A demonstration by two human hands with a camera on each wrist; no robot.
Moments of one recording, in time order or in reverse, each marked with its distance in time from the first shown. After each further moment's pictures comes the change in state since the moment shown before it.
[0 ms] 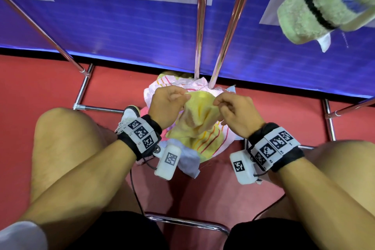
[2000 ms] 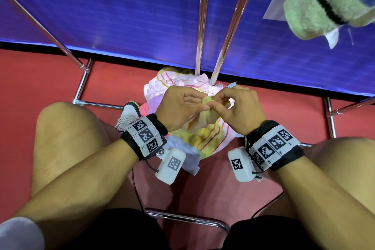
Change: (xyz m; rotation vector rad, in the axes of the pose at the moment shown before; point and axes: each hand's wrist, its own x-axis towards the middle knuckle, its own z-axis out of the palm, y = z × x) left_hand -0.017 0.013 0.012 -0.002 -0.241 0.136; right_hand 0.003 -0.007 0.004 -0.114 0.231 -0.200
